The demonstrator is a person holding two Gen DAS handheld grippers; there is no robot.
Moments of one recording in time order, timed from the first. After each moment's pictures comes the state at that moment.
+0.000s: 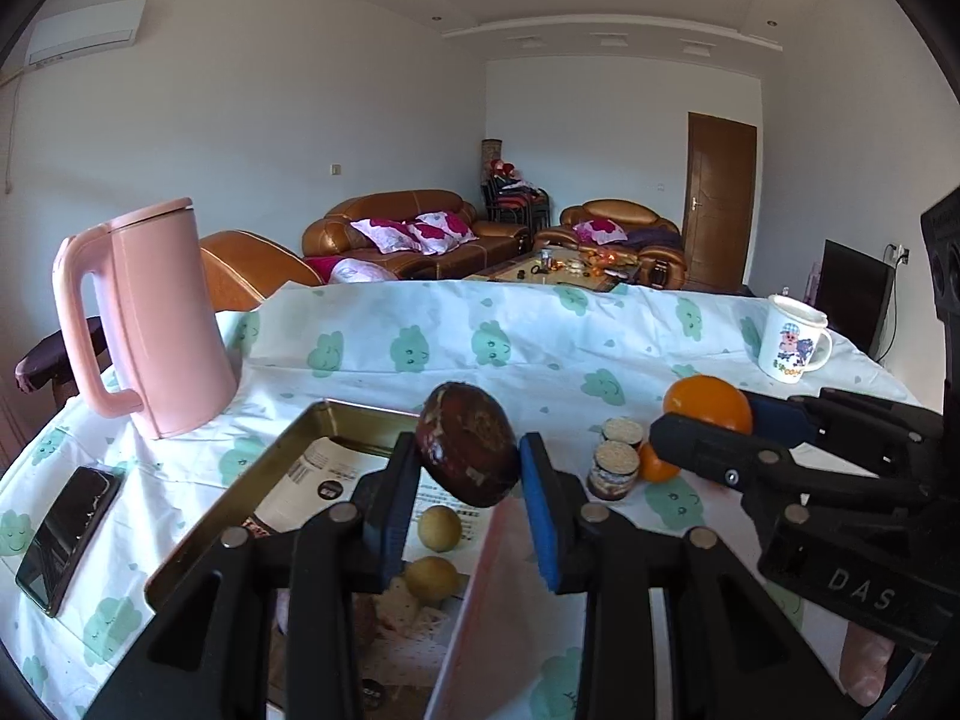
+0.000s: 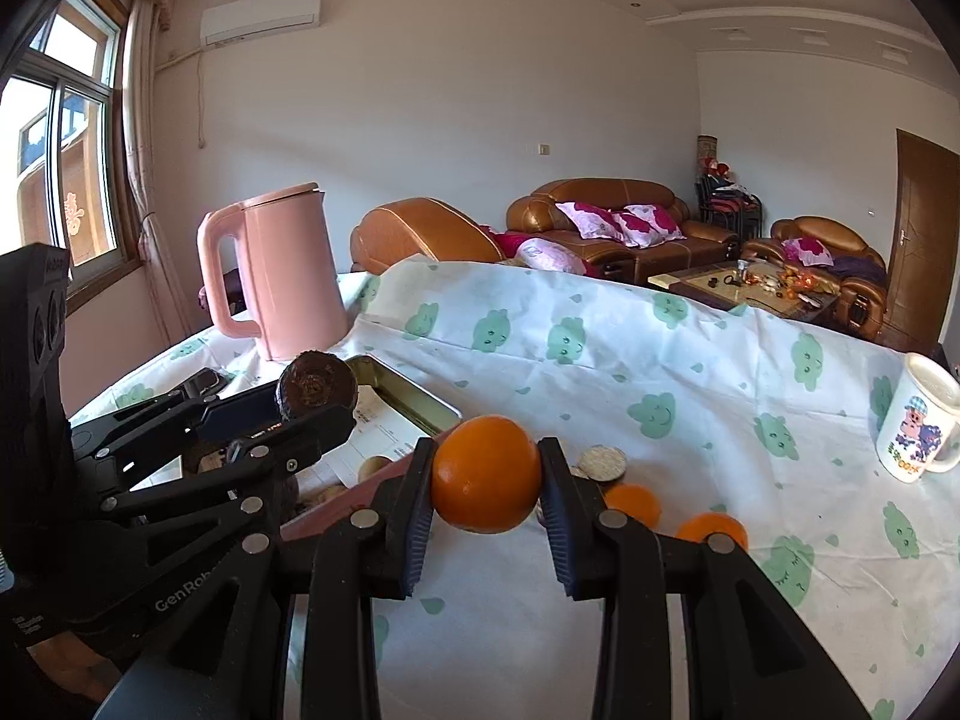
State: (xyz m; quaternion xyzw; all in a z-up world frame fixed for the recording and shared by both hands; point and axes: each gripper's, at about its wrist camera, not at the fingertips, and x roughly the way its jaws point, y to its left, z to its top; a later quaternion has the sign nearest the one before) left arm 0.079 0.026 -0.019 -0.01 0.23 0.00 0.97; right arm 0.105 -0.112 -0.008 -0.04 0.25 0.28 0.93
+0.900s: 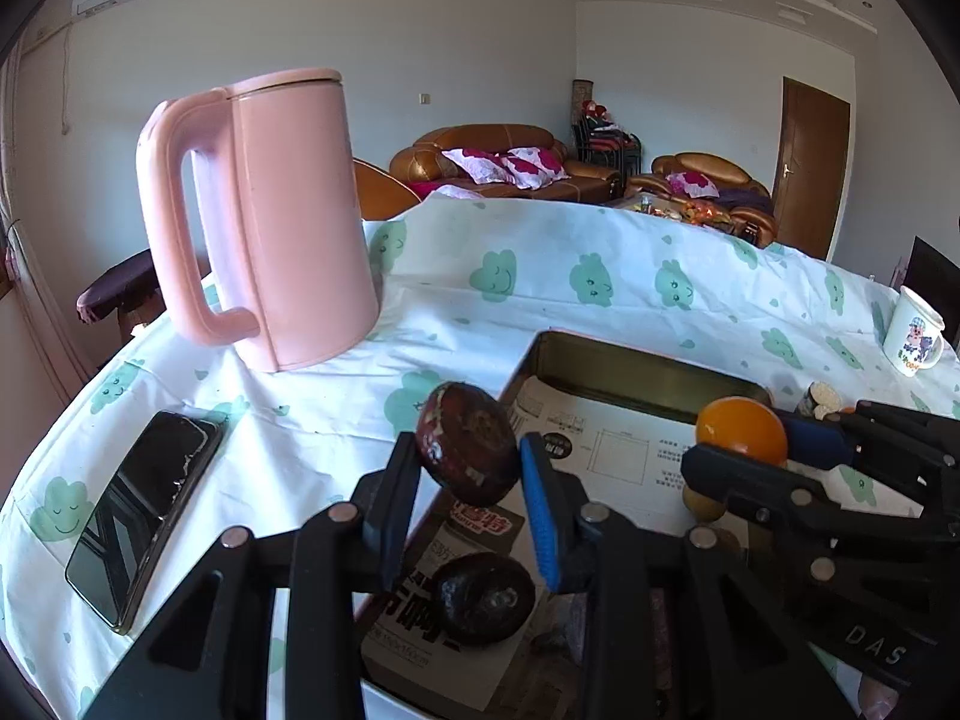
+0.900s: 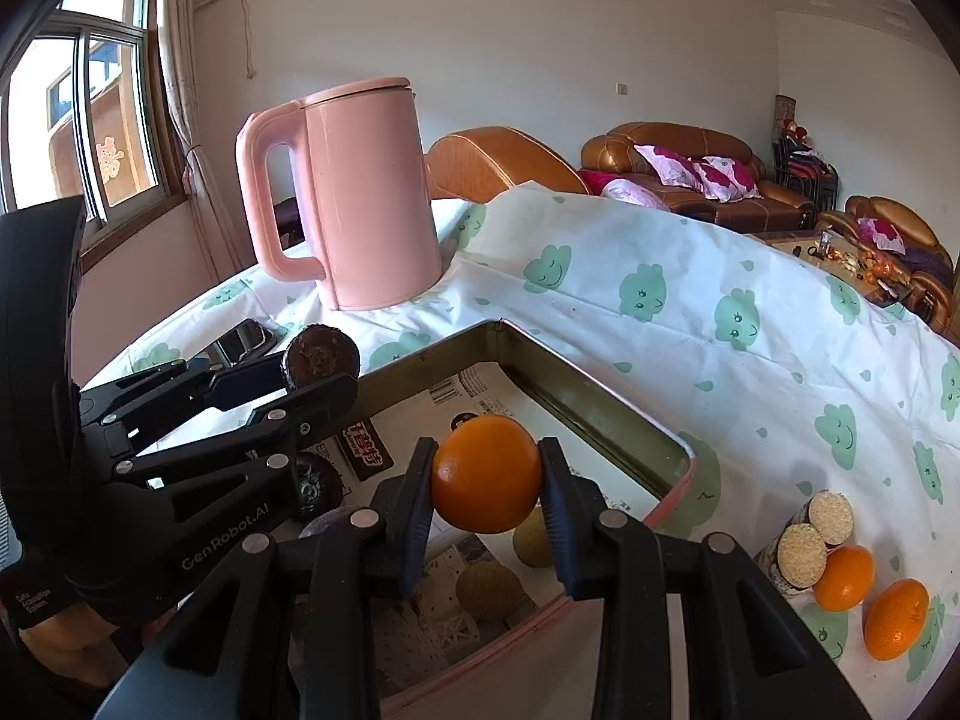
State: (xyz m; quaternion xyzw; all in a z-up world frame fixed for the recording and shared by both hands) left arm 0.111 0.132 -0.055 -0.03 0.31 0.10 0.94; right arm 0.144 0.005 -0.049 -0.08 0.33 0.33 0.88
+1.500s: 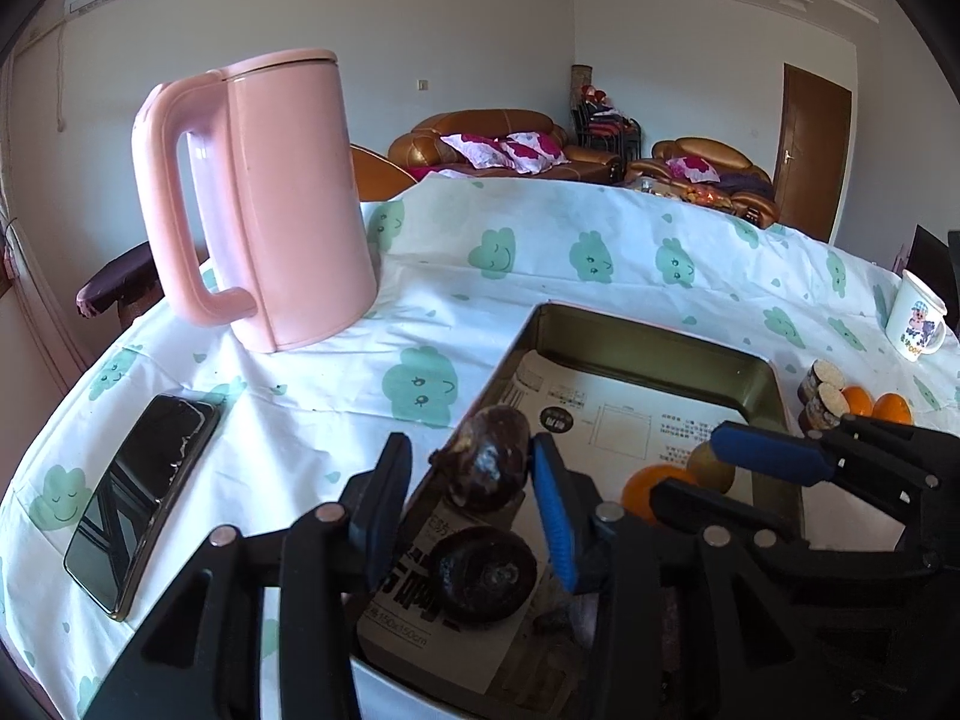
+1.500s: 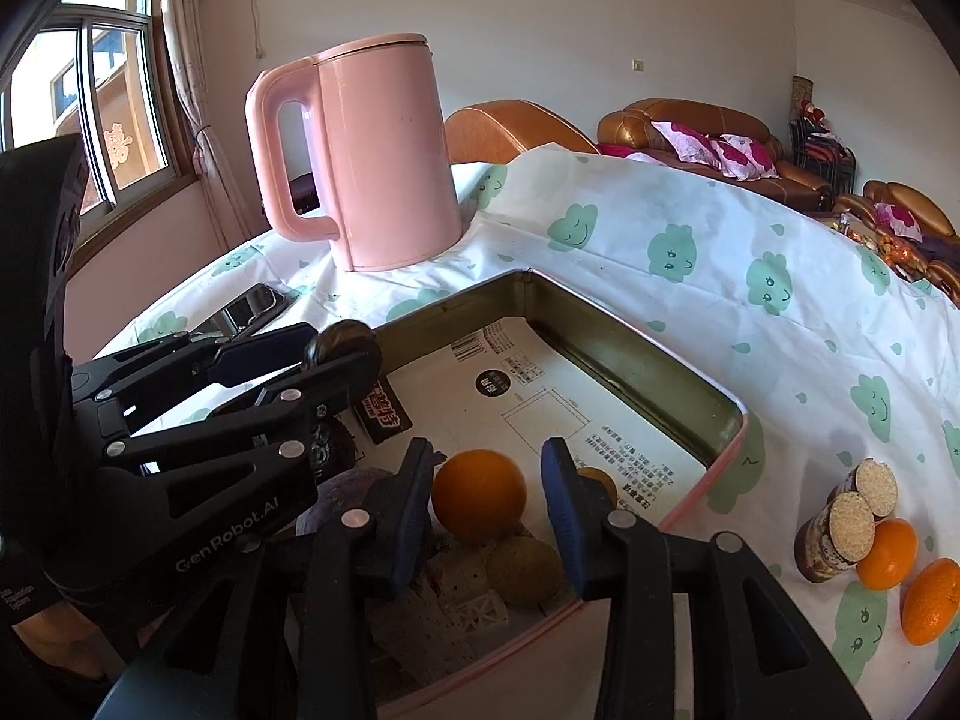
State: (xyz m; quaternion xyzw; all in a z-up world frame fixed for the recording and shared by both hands) left arm 0.108 0.133 -0.059 -0.03 0.33 0.10 0.94; right arm 0.139 0.009 -0.062 -0.08 0.35 0.34 0.87
